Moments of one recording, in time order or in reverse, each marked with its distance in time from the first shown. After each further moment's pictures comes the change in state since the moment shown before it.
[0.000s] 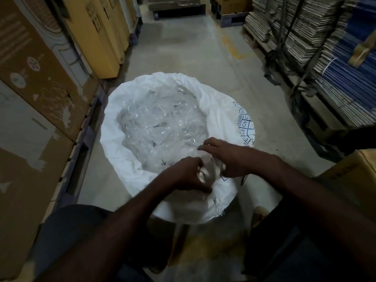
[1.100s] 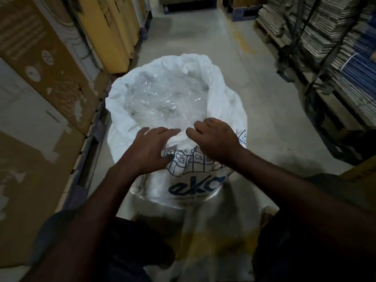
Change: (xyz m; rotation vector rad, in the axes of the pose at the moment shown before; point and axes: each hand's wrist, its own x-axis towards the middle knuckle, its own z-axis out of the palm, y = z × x) left_hand -0.040 -0.090 -0.080 0.365 0.407 0.142; right_hand 0.071 -0.067 -0.015 -0.491 0.728 -0.113
